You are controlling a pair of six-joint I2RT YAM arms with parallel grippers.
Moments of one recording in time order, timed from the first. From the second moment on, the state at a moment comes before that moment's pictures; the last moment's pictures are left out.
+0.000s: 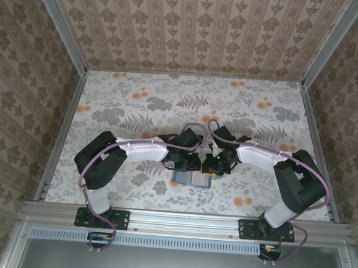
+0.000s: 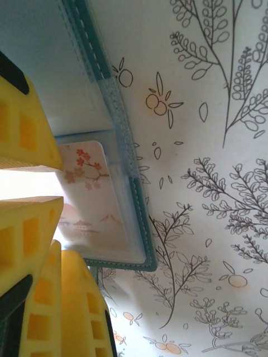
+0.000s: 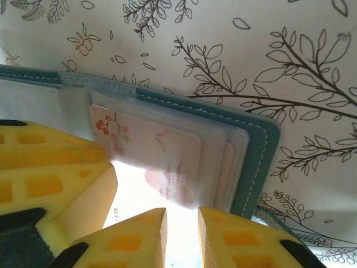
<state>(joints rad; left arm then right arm) -0.95 1.80 1.05 -0.35 0.29 -0.89 0.54 1.61 0.86 -0.59 -0.40 0.60</state>
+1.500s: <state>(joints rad) -0.93 1.71 1.02 -0.47 0.20 -0.86 0.56 1.55 0.86 -0.57 -0.44 0.64</state>
